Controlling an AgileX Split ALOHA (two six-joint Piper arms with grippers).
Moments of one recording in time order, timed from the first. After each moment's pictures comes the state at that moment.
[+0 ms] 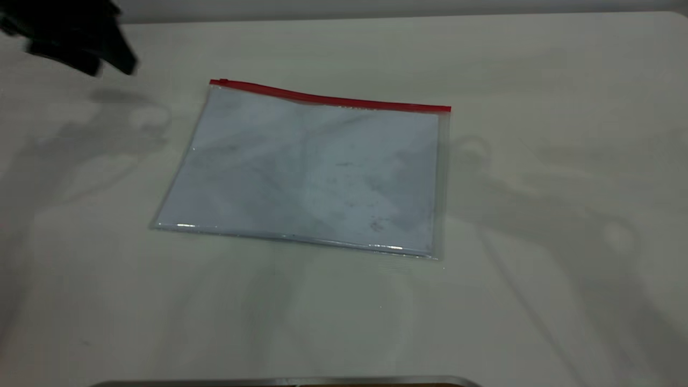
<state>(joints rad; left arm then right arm) 0.06 2.30 -1.49 -0.64 0.50 0.79 0.35 1.84 -1.07 1.41 0.49 -1.46</state>
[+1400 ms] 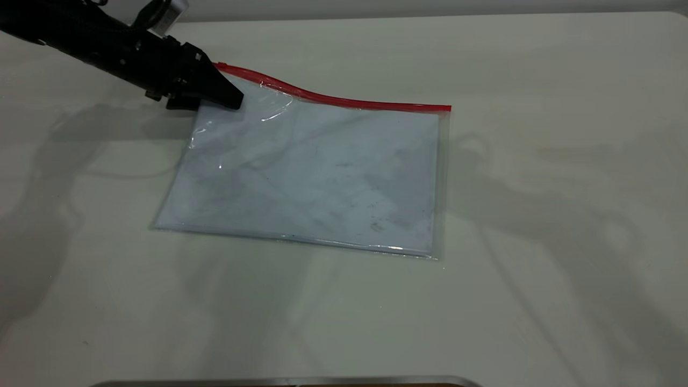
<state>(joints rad) 0.03 2.77 -1.95 -1.08 0.93 1.12 0.35 1.84 -1.07 1.43 0.49 -1.46</state>
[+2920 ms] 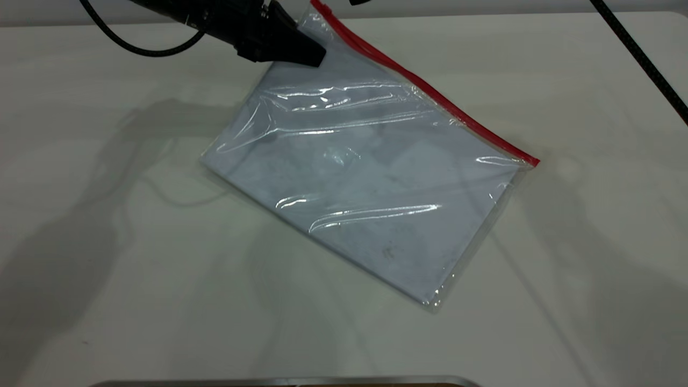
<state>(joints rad) -0.15 2.67 -1.95 -1.26 0.99 1.88 0.32 2.21 -1.44 1.42 0.54 -1.66</state>
